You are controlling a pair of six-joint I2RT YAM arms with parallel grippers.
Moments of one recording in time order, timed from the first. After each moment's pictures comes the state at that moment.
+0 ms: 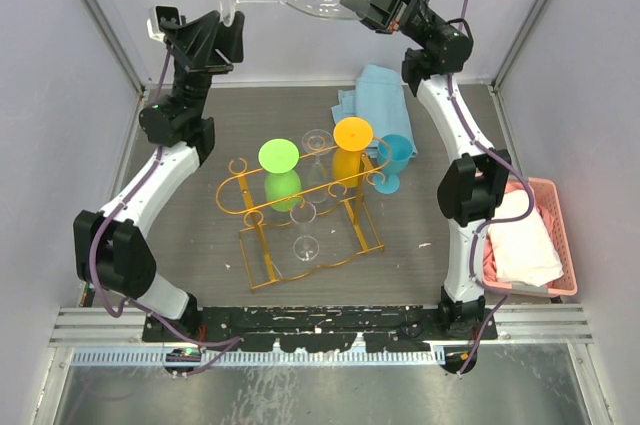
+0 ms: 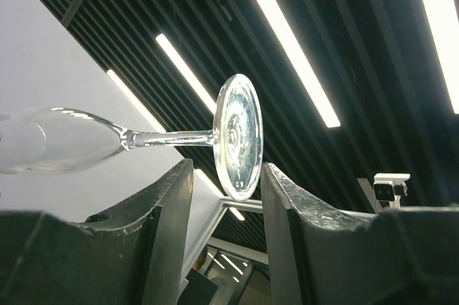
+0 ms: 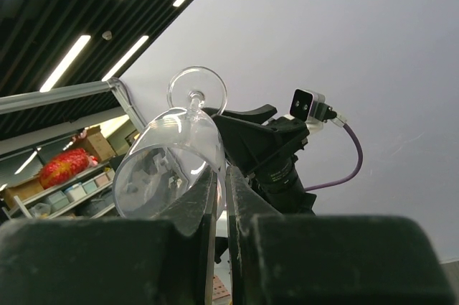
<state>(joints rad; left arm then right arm) -0.30 1.53 1.34 1.38 0.31 -2.09 0.23 2.11 2.18 1.23 -0.88 1.91</state>
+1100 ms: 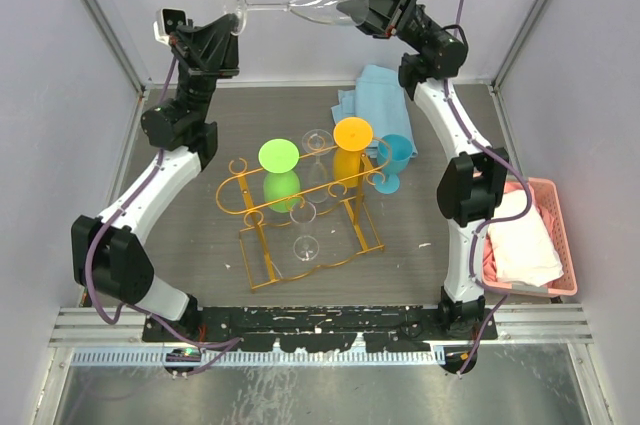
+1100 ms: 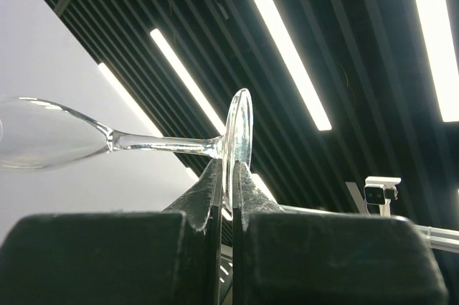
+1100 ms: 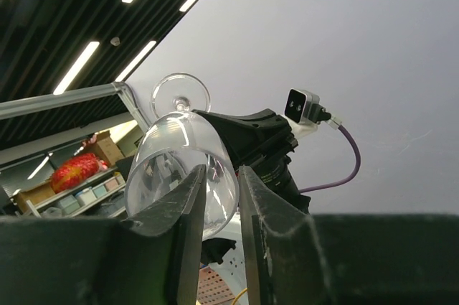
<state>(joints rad) -0.34 1.50 1.32 1.35 0.29 -2.10 0.23 2.11 2.12 1.29 -0.87 1.94</state>
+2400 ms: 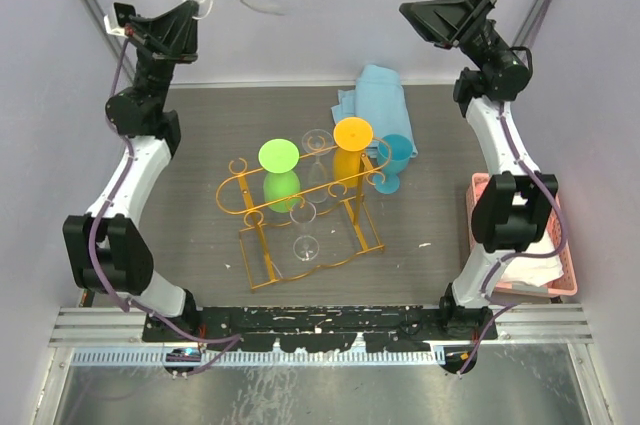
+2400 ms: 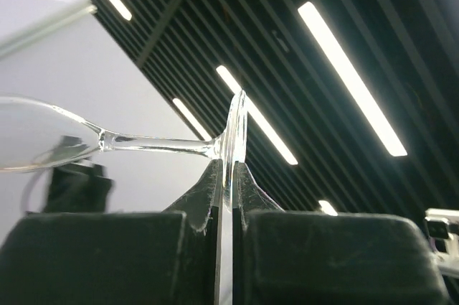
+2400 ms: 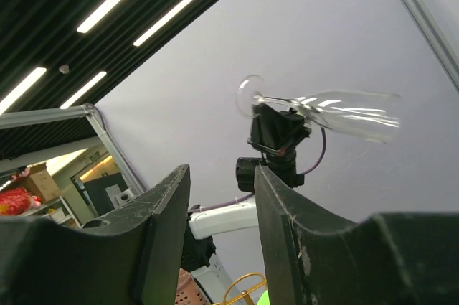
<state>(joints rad) -0.09 1.53 1.37 1.28 0.40 -2.10 0.00 1.85 1.76 1.41 -0.86 1.96</state>
